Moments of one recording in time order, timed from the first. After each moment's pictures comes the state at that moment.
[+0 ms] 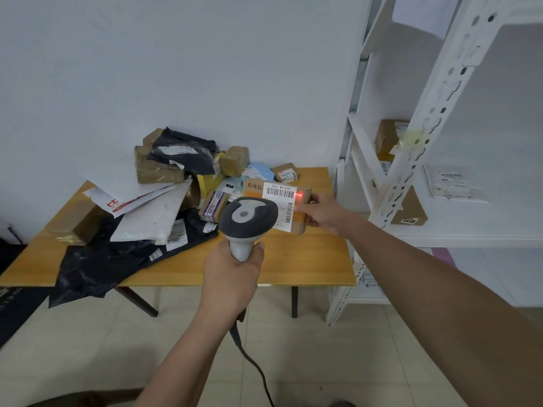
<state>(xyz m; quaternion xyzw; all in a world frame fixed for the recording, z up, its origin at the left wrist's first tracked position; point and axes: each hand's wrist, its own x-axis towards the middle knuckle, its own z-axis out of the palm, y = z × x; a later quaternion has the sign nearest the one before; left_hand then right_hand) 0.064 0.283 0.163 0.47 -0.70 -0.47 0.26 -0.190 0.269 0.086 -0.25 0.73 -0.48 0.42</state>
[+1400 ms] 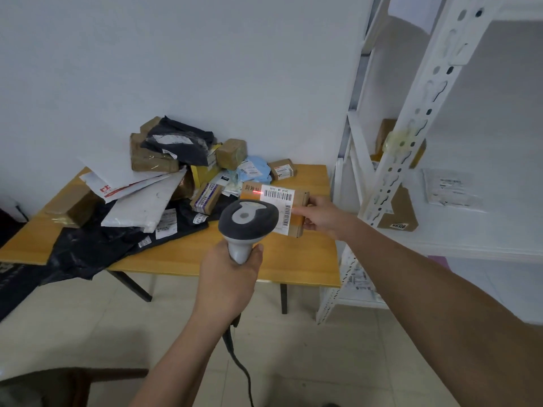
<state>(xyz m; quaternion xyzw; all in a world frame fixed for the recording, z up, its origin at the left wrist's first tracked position) 0.024 0.326 0.161 0.50 -0.70 -0.44 0.25 -0.230 0.294 0.071 -0.27 0.72 -0.45 0.46</state>
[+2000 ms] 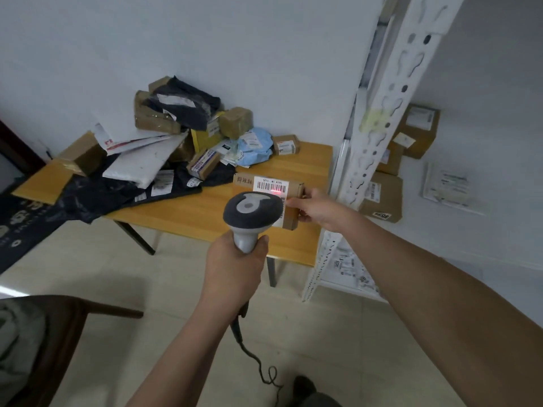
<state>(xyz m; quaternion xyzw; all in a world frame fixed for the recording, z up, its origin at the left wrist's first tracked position) -0.051 0.422 0.150 0.58 -0.63 -0.44 0.25 -0.272 0.353 0.063 -0.30 0.69 -0.41 0.51</state>
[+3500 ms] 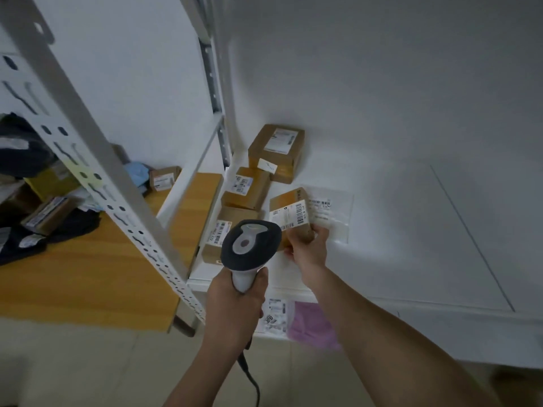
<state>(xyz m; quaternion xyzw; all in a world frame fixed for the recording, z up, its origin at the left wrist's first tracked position) -0.417 0.524 0.078 0.48 -0.64 -0.53 0.28 -0.598 0.499 -0.027 -0.02 0.68 -0.66 0.31</state>
